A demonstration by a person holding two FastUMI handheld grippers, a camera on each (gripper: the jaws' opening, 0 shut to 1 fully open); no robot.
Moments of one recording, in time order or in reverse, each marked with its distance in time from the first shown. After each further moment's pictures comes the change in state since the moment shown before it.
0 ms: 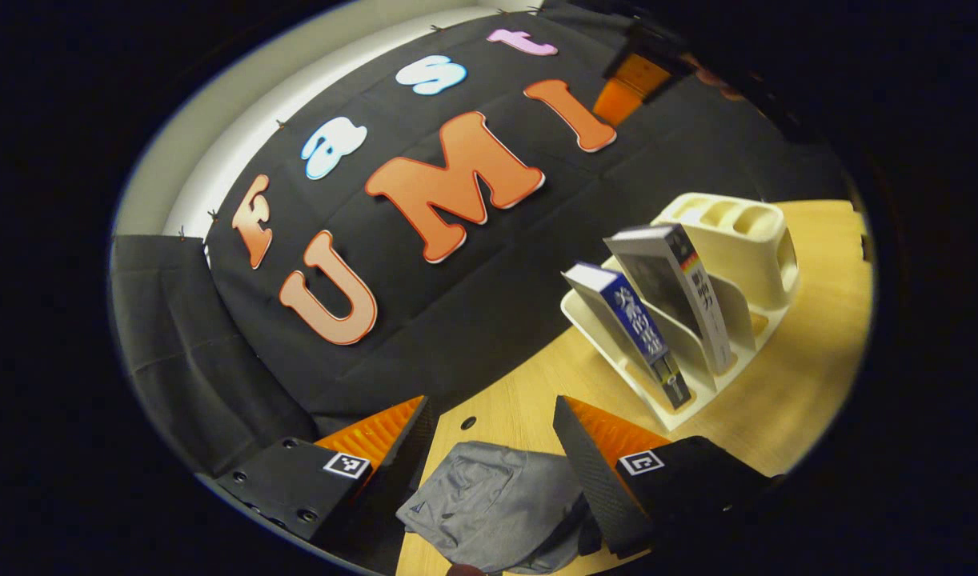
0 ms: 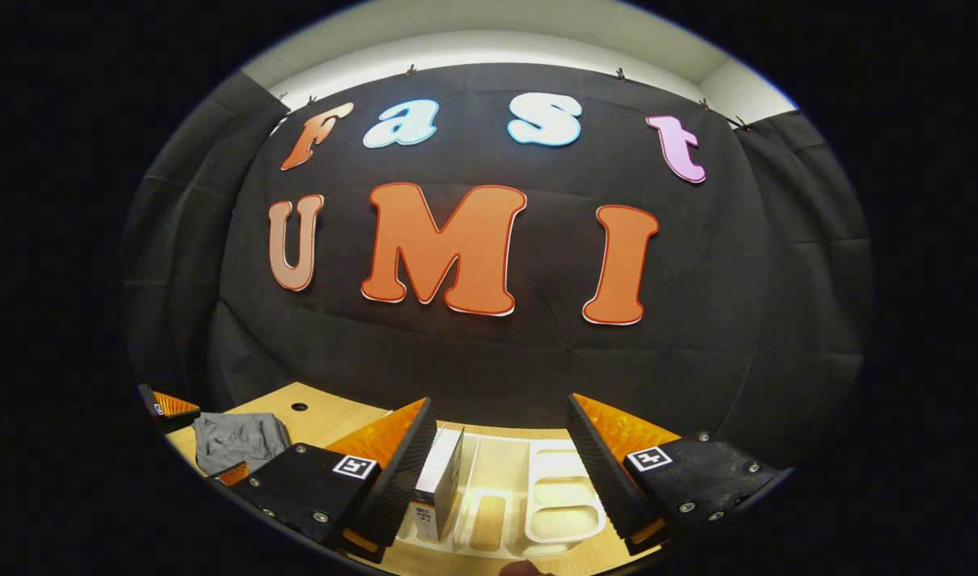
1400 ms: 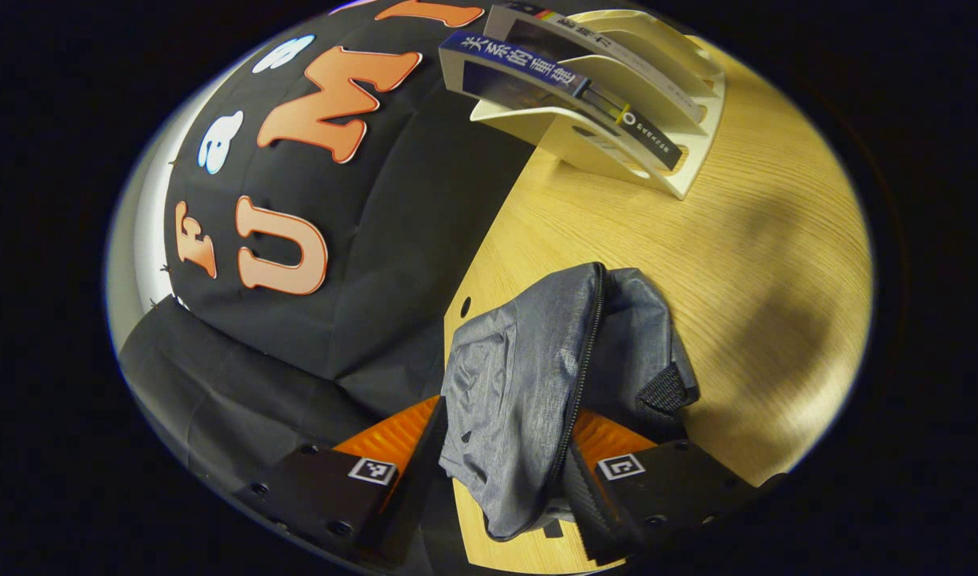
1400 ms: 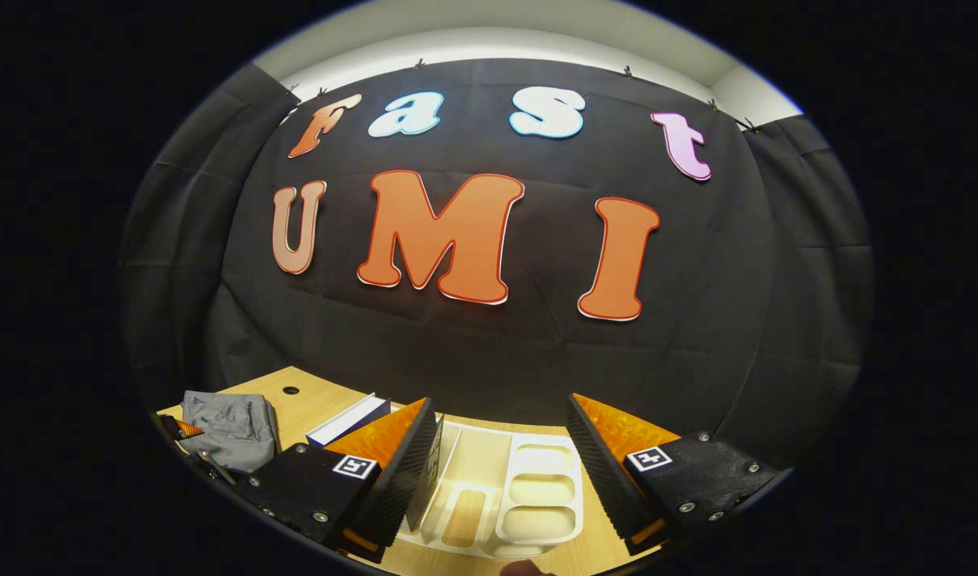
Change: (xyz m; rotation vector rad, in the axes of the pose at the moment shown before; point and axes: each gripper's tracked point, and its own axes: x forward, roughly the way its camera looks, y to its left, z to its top) left arm 0.027 -0.033 -0.185 0.340 0.408 -0.024; right arm -0.001 -0.024 -0.013 -0.040 0.010 0.020
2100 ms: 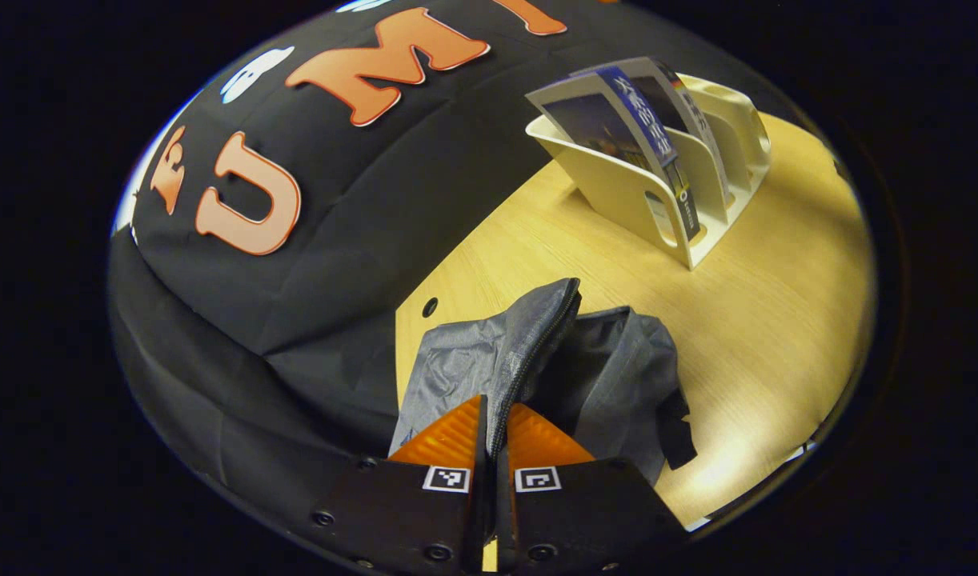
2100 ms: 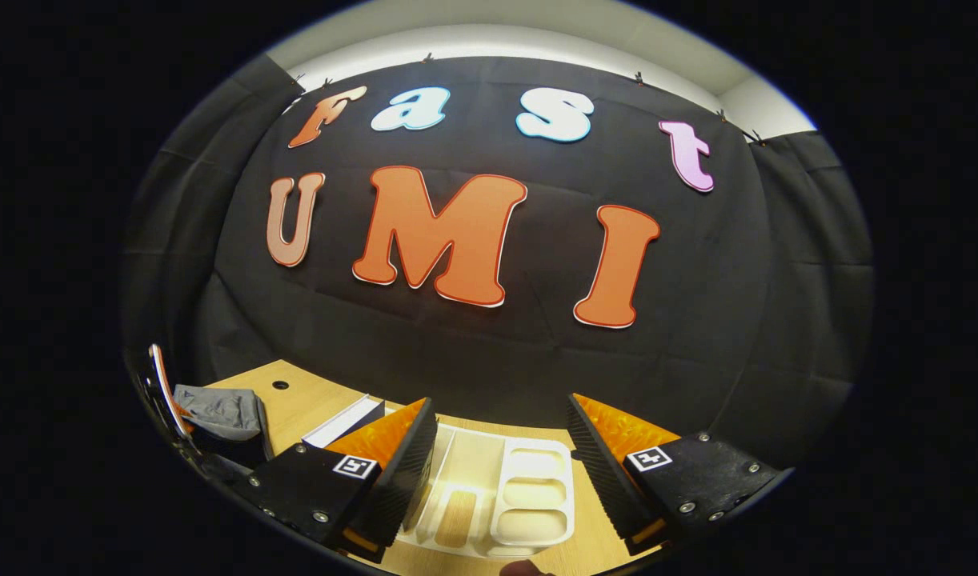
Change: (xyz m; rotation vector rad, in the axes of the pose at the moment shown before) left arm 0.001 0.061 0.013 -0.239 -0.048 -0.326; right arm 0.004 0.013 0.014 -0.044 0.022 -0.051
